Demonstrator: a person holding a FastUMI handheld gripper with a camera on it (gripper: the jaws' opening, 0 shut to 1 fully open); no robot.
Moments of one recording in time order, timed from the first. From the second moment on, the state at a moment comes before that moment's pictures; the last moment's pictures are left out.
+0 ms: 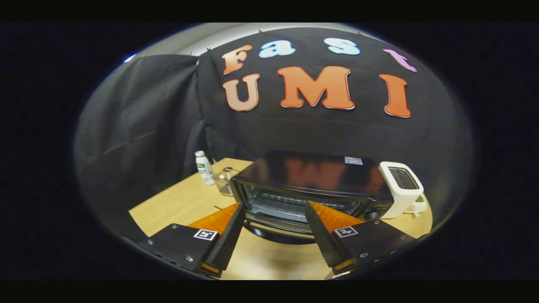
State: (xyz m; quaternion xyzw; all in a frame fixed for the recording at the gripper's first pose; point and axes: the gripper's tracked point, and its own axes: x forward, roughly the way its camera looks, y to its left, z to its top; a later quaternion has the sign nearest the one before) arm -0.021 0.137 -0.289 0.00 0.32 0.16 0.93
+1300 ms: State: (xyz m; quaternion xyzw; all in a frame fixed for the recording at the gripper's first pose) arm -0.100 0.107 -0.420 0.11 0.46 0.12 0.87
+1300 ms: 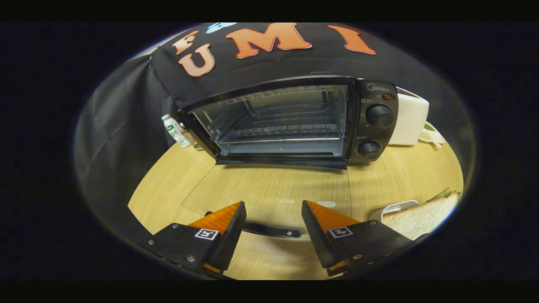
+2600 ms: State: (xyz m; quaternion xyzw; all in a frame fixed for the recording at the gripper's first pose) arm -0.154 -0.100 -0.423 0.16 0.54 0.05 0.83
